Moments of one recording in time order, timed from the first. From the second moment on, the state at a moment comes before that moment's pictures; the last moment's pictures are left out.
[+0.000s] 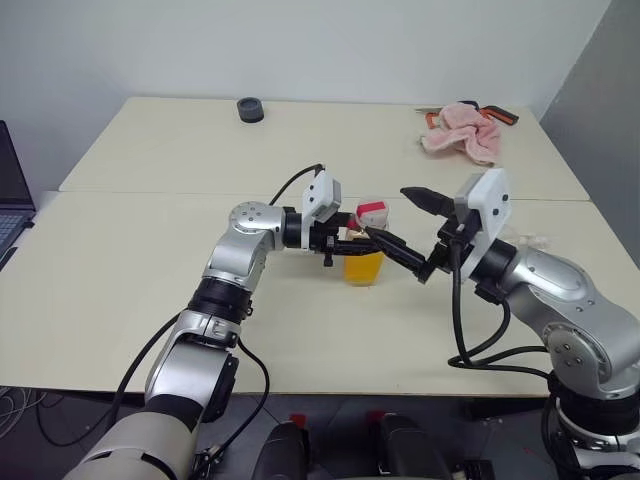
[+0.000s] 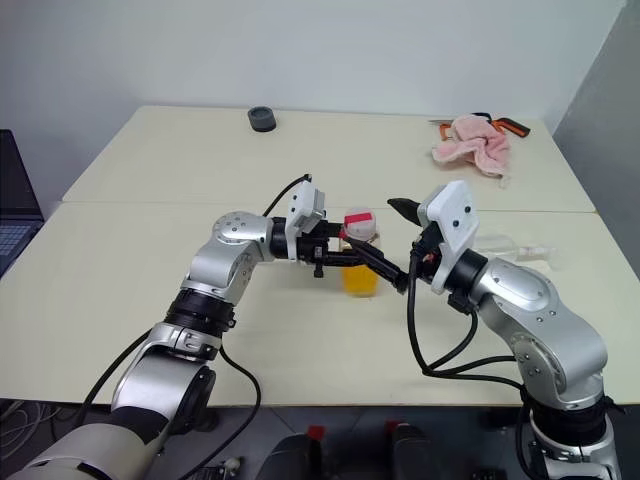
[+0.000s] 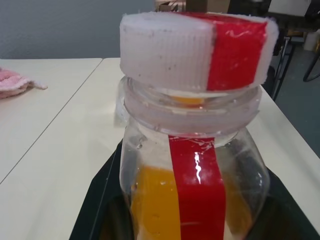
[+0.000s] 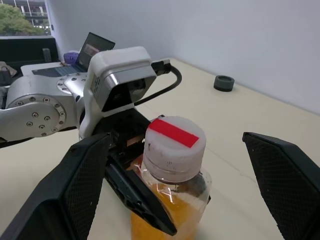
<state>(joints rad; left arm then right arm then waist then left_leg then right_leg) -0.87 0.31 -0.15 0.48 -0.26 0.15 -1.32 -0.43 -0.47 -0.02 -0.65 0.58 0.80 0.46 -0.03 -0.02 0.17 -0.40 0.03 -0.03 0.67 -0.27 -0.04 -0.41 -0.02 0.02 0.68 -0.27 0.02</state>
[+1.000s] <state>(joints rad) -0.87 0.30 -0.15 0.48 -0.26 0.15 -1.30 -0.52 -0.44 0.06 -0.47 0.52 0.70 0.53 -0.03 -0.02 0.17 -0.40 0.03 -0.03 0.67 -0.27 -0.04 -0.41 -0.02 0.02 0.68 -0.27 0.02</state>
